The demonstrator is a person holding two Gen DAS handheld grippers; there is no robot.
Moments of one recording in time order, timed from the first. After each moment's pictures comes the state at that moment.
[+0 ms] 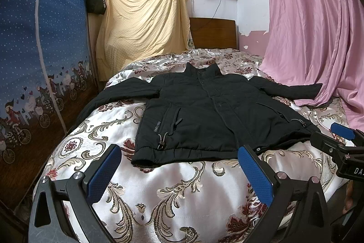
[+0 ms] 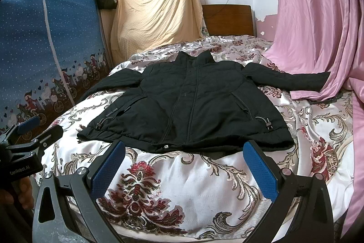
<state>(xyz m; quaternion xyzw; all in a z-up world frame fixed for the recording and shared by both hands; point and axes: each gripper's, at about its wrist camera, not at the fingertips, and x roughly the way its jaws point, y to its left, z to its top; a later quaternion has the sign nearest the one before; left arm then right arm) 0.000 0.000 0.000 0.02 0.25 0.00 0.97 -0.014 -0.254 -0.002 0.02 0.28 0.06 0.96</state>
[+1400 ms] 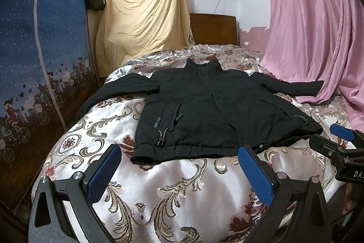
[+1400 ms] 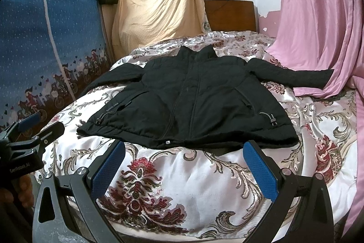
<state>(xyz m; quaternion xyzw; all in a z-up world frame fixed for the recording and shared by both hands) 0.010 0.001 -0.006 0.02 0.27 0.00 0.96 -0.010 -0.249 -0.011 0.02 0.29 0.06 0.95</state>
